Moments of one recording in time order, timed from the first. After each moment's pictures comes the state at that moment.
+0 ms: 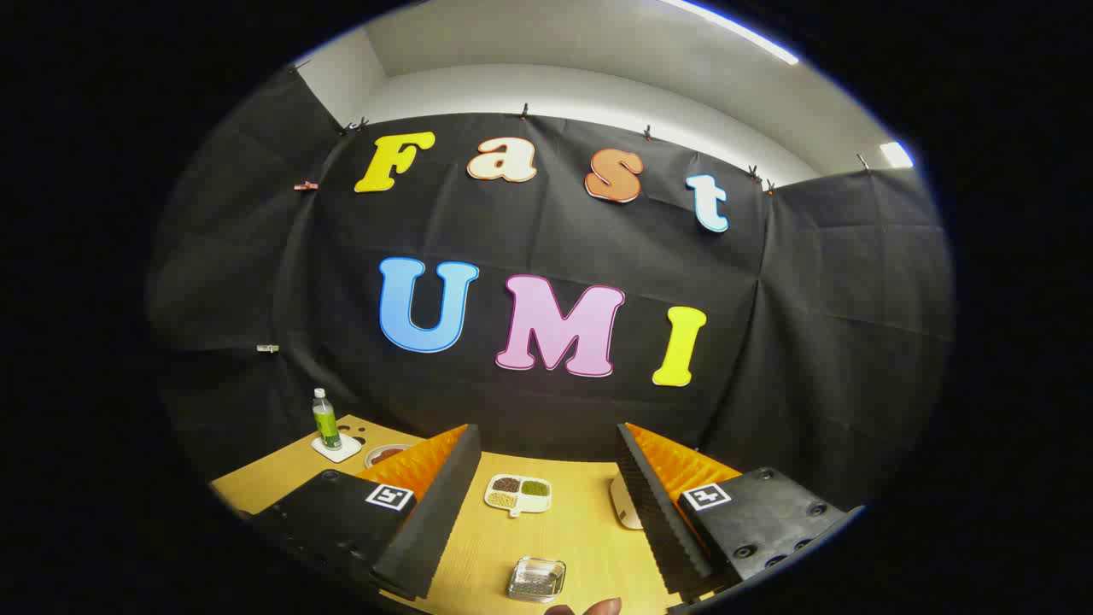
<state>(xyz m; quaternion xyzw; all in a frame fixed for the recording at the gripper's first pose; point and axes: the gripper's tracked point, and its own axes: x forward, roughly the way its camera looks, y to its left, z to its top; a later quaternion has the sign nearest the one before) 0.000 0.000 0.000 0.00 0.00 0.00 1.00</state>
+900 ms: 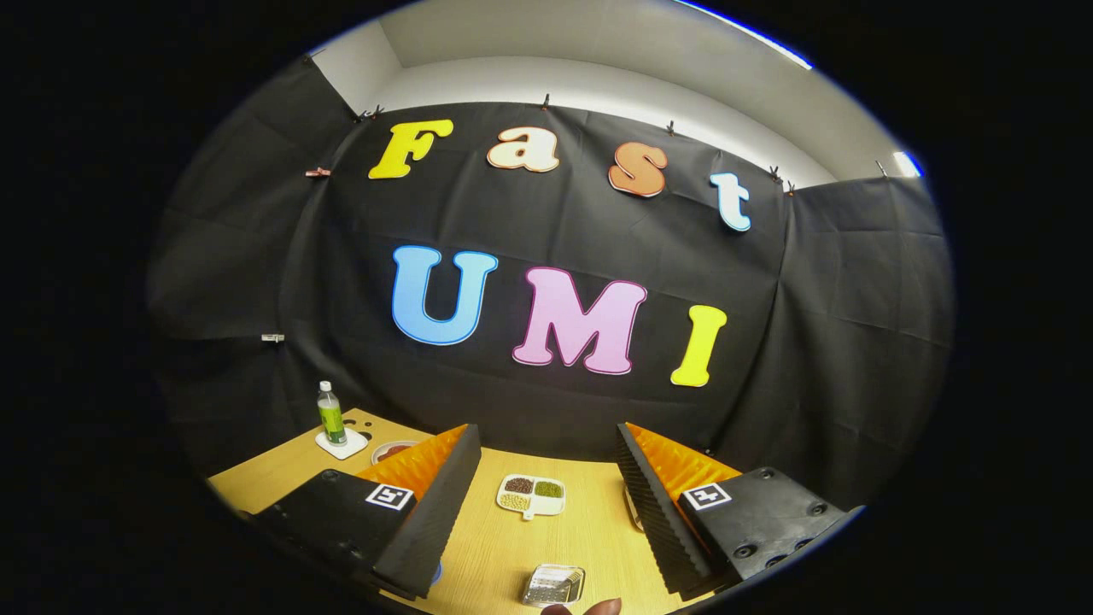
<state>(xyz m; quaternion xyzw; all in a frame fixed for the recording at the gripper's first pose) 0.023 0.035 -0.004 -0.02 0.01 0.02 1.00</state>
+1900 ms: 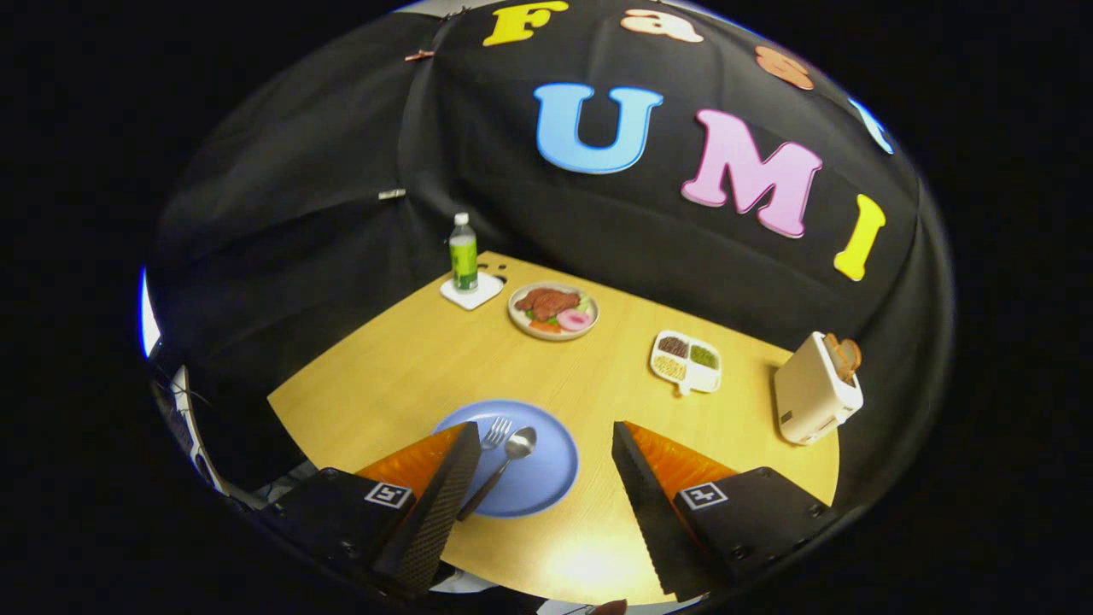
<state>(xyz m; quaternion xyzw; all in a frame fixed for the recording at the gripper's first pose) -0.018 0.219 -0.218 -0.06 0.30 0.23 0.92</state>
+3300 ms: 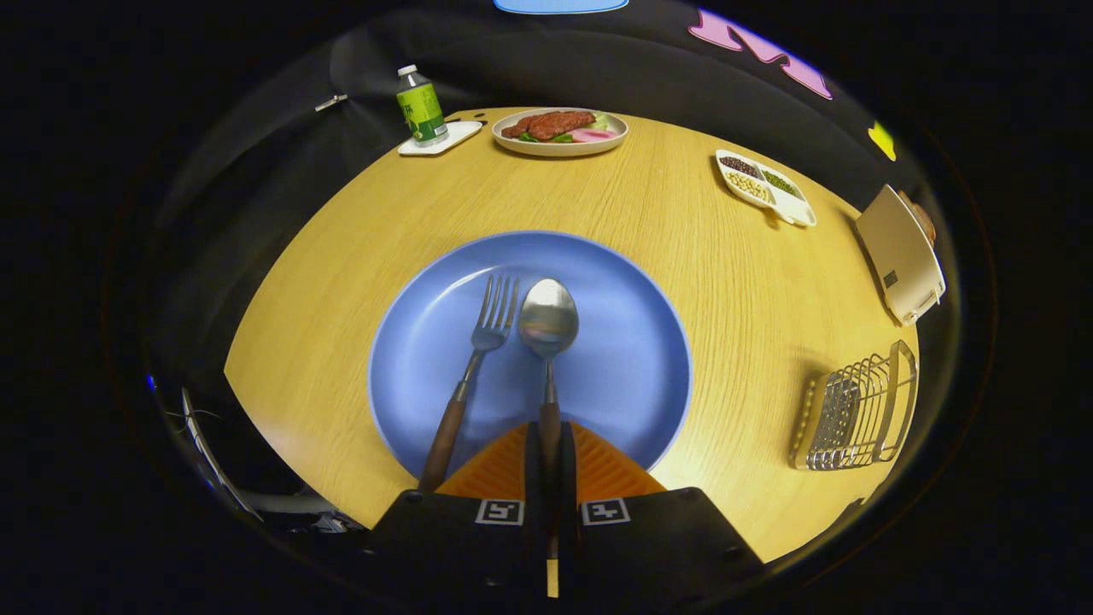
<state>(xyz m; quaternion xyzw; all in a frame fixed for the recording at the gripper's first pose) -0.017 0.257 -0.399 -0.01 0.50 0.19 0.84</state>
